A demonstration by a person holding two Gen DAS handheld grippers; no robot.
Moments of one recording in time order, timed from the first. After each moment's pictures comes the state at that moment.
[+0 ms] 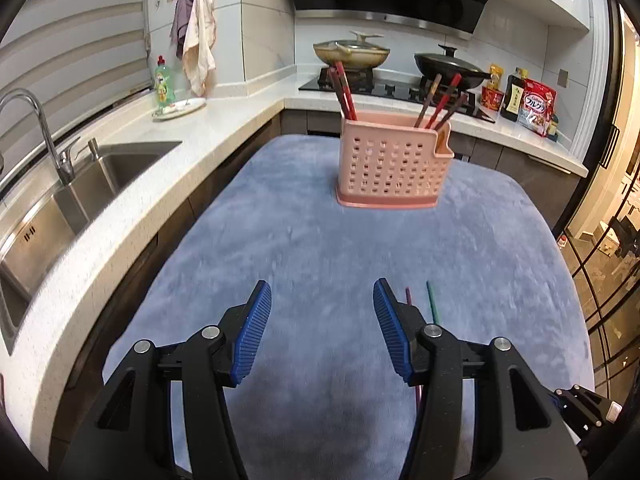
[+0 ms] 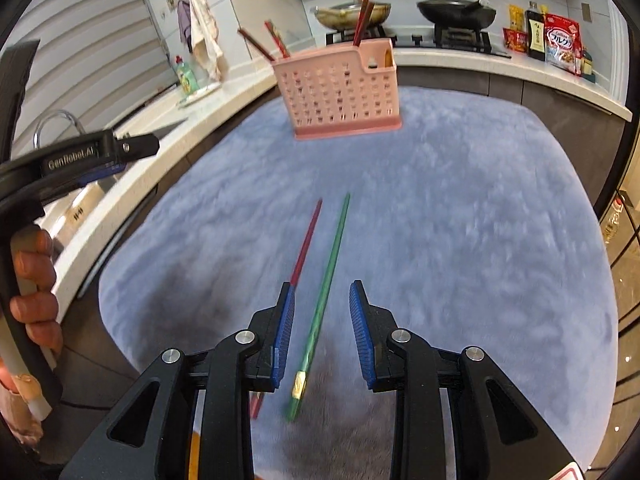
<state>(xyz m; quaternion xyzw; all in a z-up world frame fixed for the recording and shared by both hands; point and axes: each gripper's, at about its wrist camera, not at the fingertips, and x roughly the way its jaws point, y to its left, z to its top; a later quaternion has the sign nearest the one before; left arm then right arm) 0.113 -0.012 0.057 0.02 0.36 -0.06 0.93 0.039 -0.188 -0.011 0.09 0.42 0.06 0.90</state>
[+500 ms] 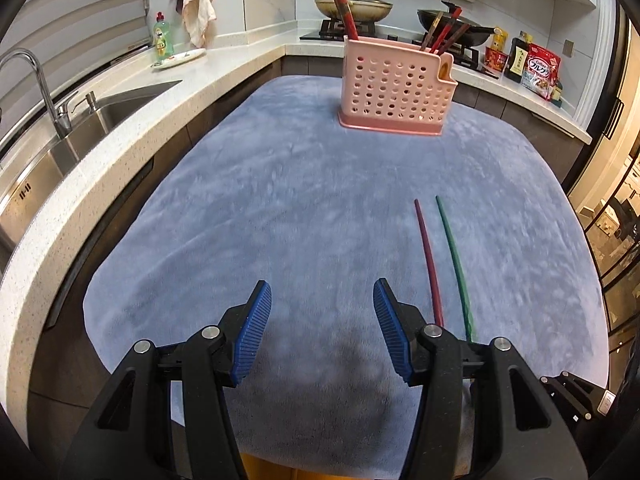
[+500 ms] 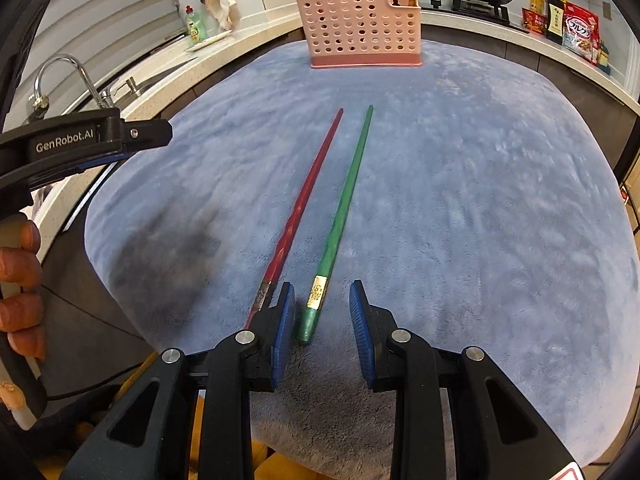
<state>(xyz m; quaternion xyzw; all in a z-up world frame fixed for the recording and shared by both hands) 0.079 -0.004 0.000 0.02 0.42 -0.06 0.90 0.012 -0.159 -0.057 0.06 0.47 0.07 0.88</state>
